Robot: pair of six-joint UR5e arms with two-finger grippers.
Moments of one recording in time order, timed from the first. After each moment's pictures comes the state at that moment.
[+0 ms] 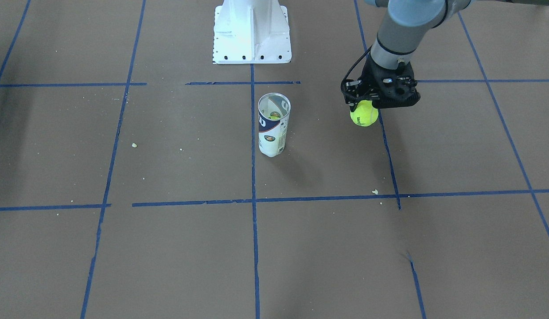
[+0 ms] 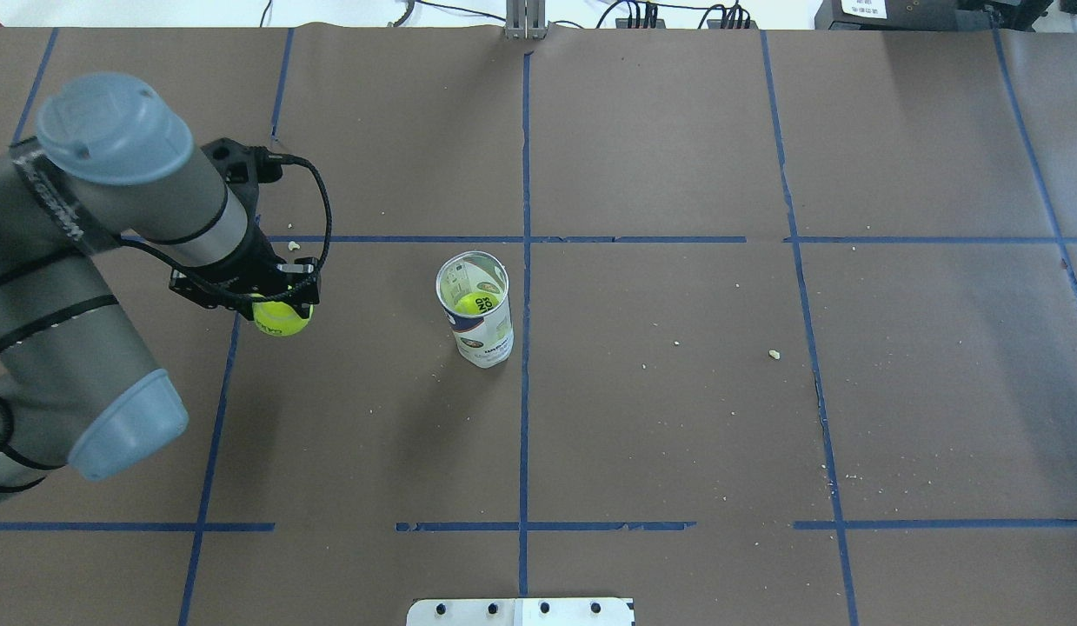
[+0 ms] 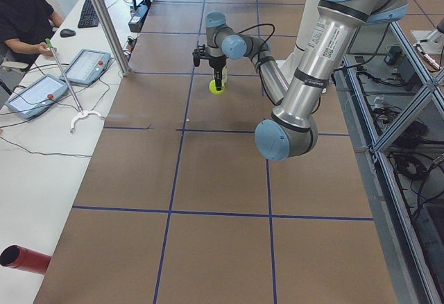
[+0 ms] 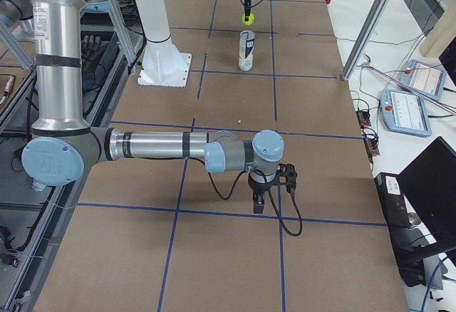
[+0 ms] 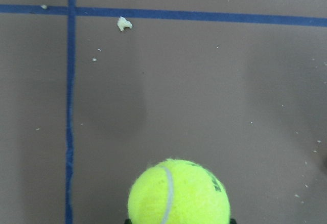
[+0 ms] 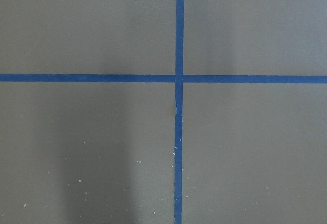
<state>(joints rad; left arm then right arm) -0.78 -2.05 -2.08 -1.20 -2.09 -1.03 1.46 -1.60 1.62 -1.49 2.30 0.16</state>
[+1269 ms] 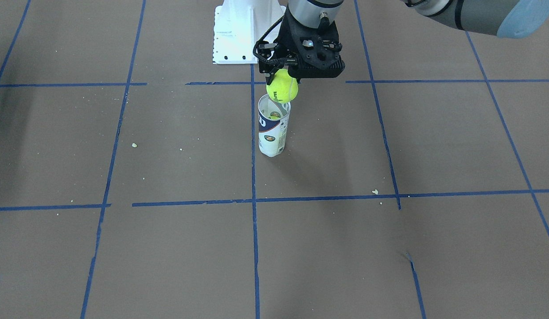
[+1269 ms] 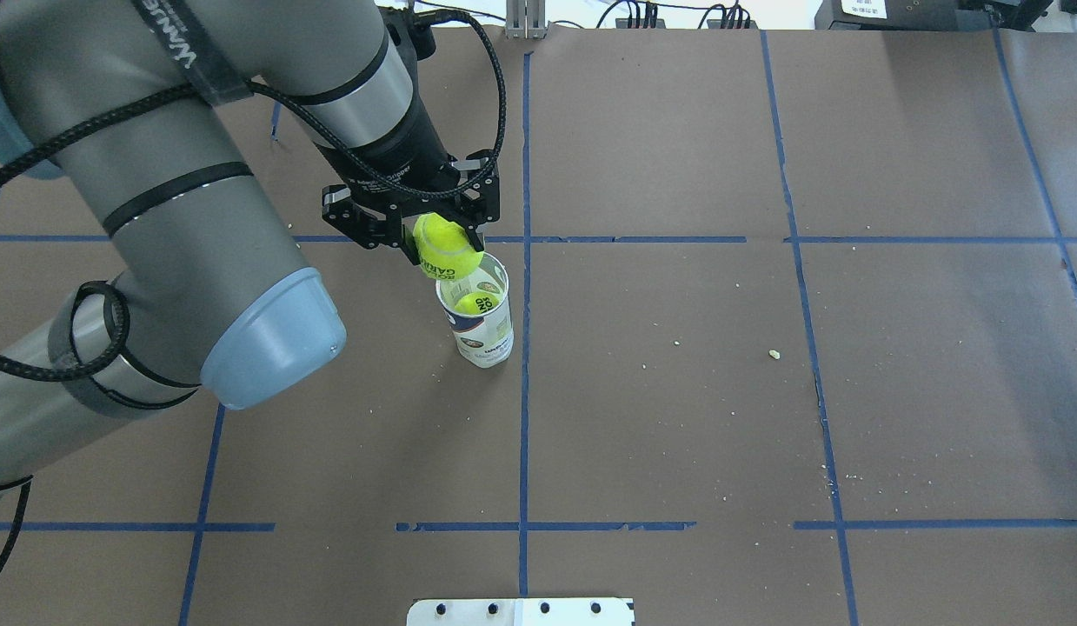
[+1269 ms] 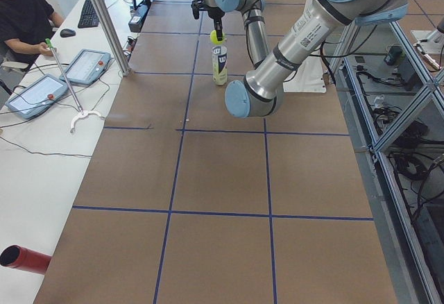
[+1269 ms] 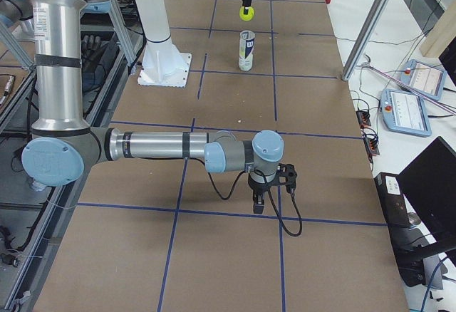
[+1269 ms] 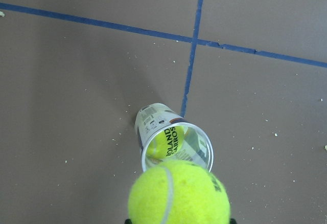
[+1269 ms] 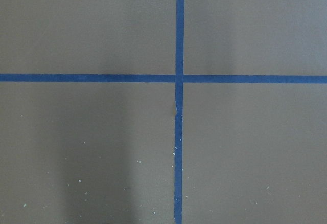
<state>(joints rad) -0.75 -2.44 -1.86 -1.23 -2.22 -1.22 1.46 -1.60 1.62 -1.49 2.30 0.16</state>
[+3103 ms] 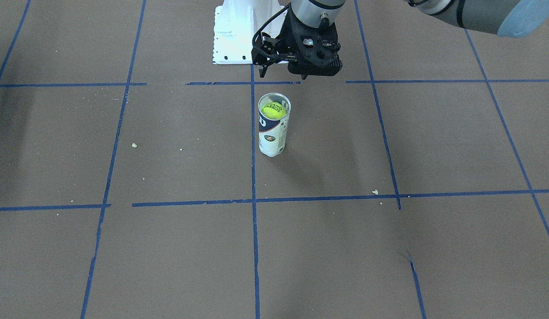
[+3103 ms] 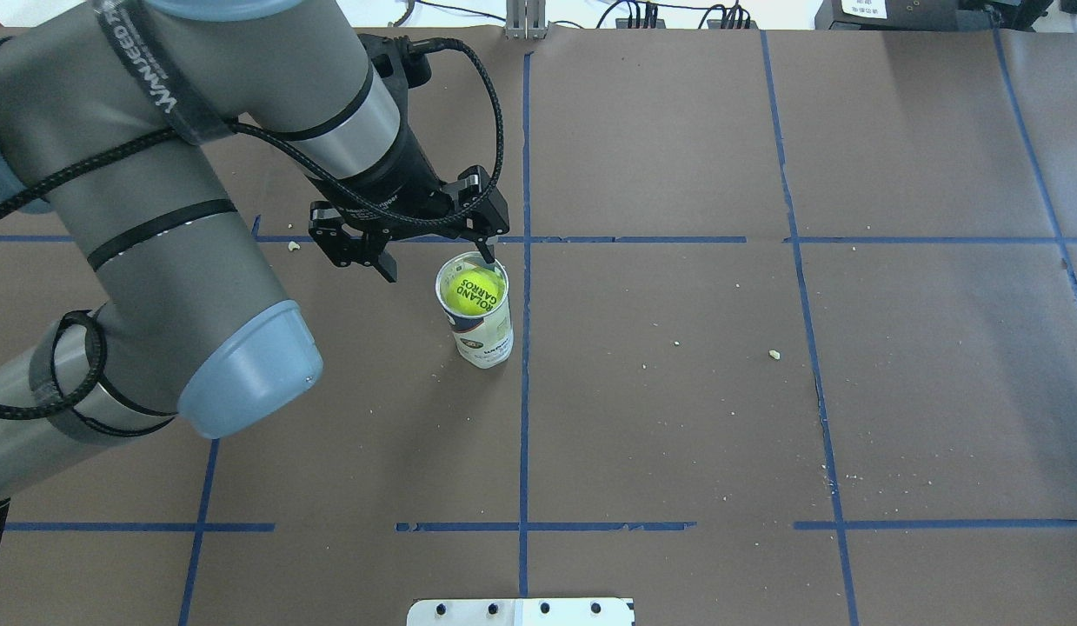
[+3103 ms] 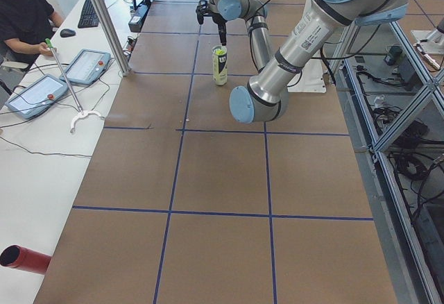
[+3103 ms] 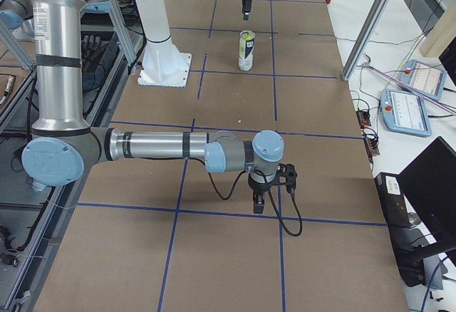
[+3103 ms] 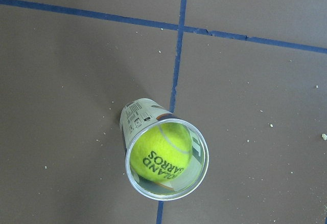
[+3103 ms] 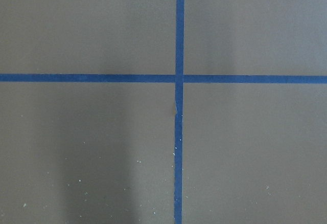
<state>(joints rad) -0.76 -2.38 -1.95 -1.23 -2.23 -1.22 1.46 -1.60 1.62 -1.49 2.30 0.16</state>
